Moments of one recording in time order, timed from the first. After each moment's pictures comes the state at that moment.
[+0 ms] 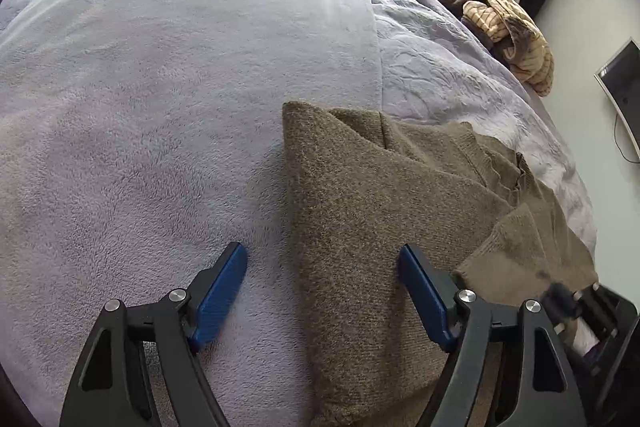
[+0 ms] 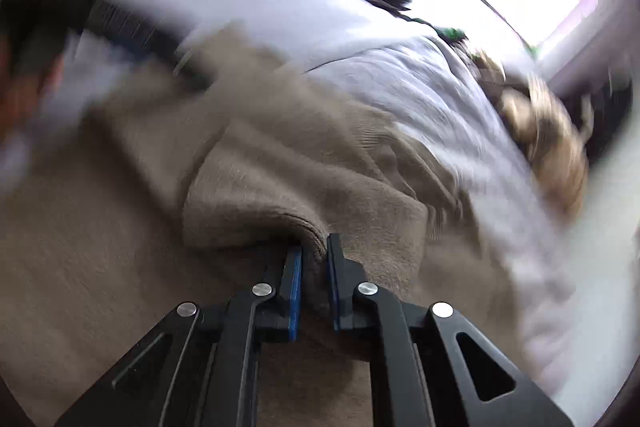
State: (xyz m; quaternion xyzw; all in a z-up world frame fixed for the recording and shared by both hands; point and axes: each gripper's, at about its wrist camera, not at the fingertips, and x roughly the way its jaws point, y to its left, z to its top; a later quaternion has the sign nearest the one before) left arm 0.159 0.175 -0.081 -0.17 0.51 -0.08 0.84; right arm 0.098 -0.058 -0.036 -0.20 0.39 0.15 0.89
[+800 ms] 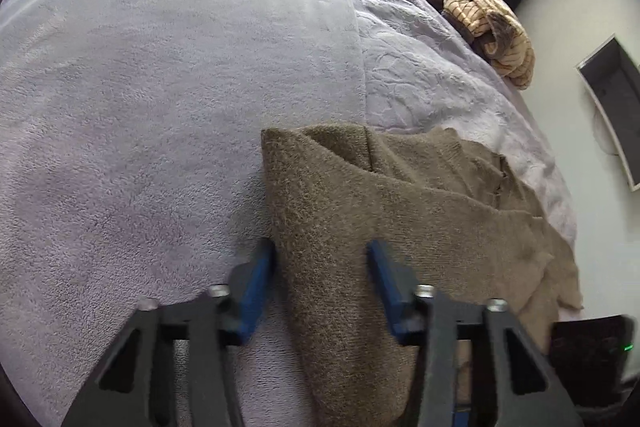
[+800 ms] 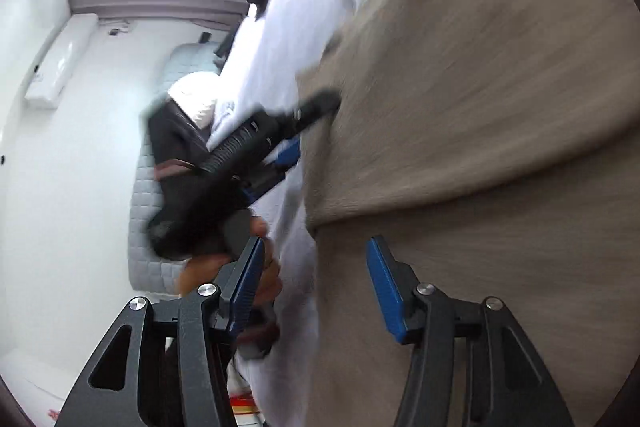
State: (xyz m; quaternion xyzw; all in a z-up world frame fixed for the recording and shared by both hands) left arm 0.184 0.185 -0.082 -0.19 0.52 -0.15 0.82; right arm 0.114 -0.016 -0.118 0.40 0.52 0.31 0.69
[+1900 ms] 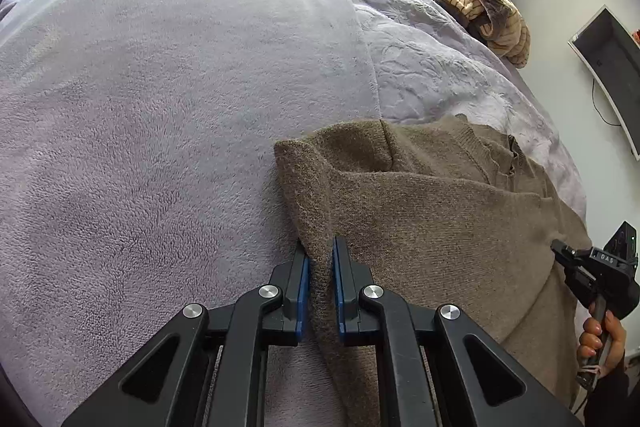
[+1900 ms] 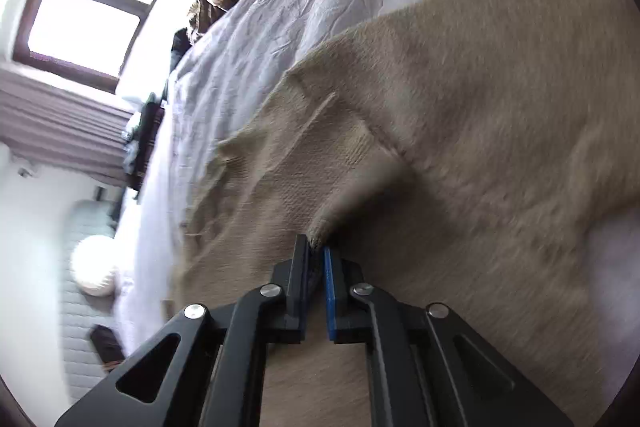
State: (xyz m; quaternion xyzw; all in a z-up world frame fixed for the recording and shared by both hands) left arm 0.186 0.194 -0.086 -0.13 0.53 -0.15 0.83; right arm 0.129 -0.259 -0.095 0.41 0.44 -0.01 0.80
